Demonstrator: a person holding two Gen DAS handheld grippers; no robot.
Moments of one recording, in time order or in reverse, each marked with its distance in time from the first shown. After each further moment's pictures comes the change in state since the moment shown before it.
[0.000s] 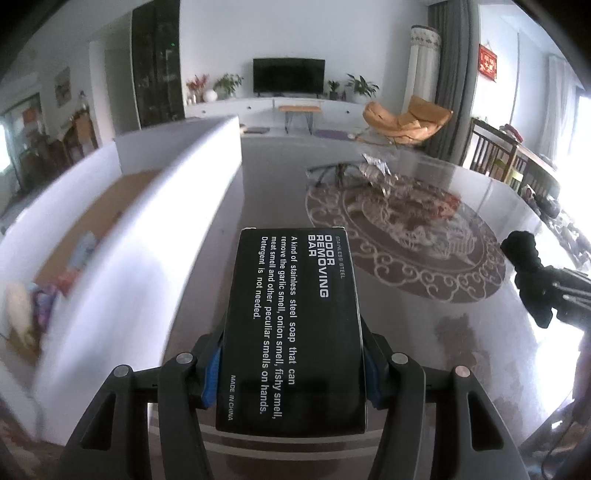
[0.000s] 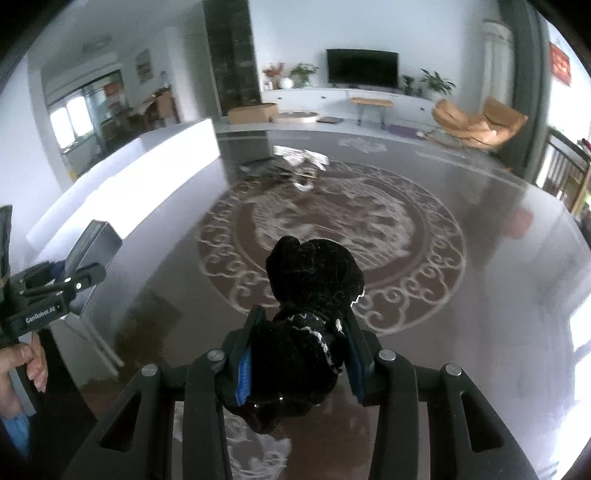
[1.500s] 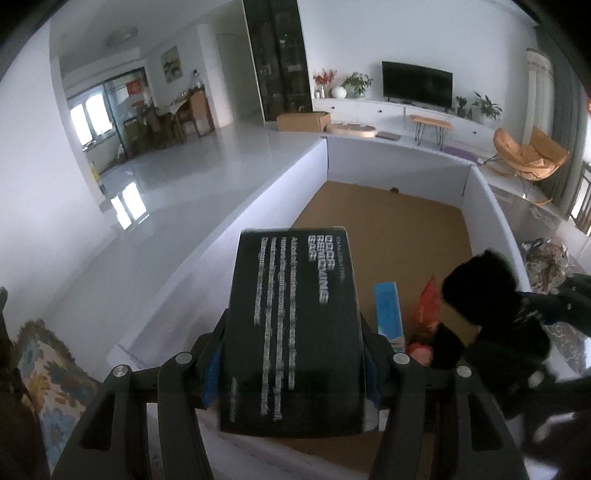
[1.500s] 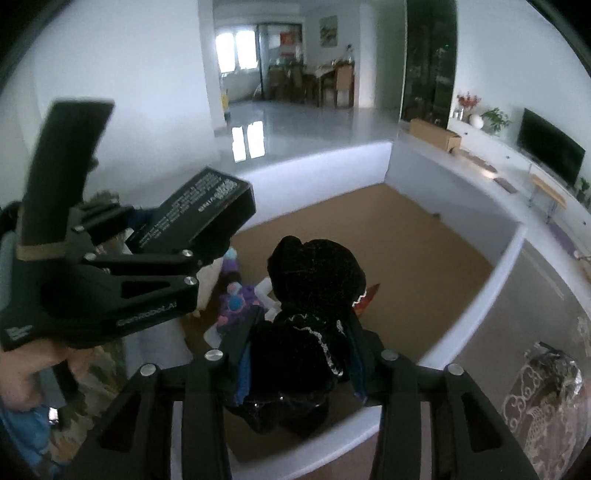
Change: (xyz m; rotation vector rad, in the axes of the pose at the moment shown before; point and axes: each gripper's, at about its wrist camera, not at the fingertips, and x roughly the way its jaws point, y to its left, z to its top) left arm -0.022 0.267 0.046 -0.200 0.037 0.403; right arm 0.110 0.373 0.126 -0.533 0.049 0.416
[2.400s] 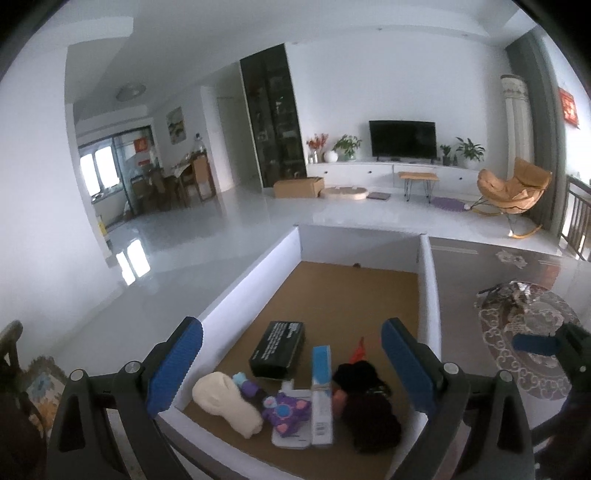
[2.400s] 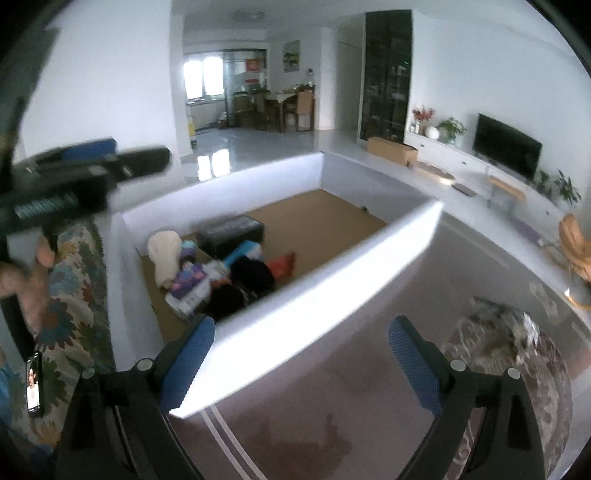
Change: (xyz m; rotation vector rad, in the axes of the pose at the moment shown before) left arm -0.114 -0.057 0.009 0.036 -0.288 0.012; right arm -0.082 -0.055 -0.076 0.090 -0.123 -0.140
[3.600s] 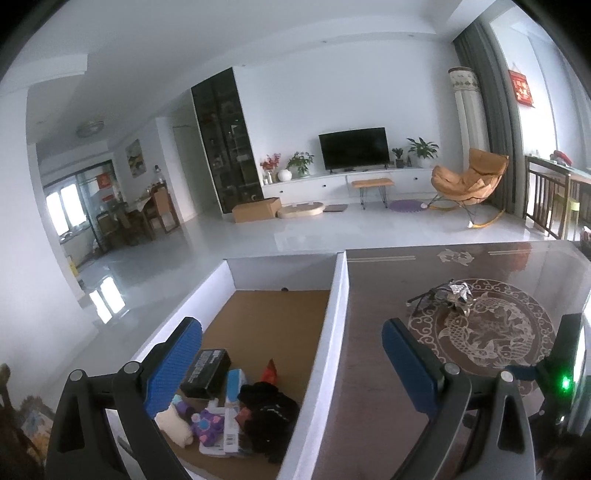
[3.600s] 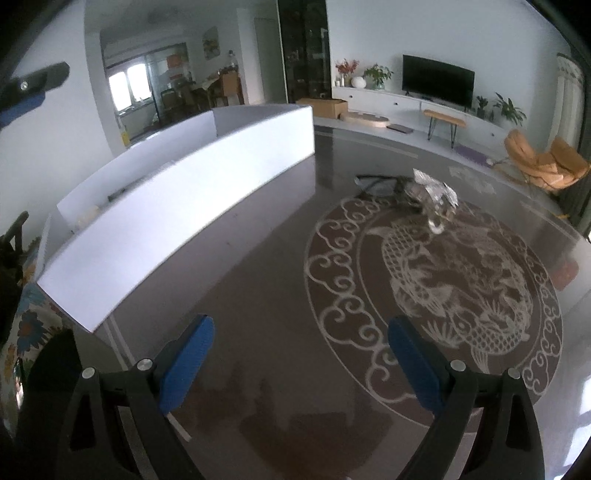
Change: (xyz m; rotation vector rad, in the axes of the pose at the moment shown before) left arm -0.048 -0.105 0.021 0.120 -0.070 -0.121; right arm -0.040 -0.122 -0.111 0.240 0.109 -0.143
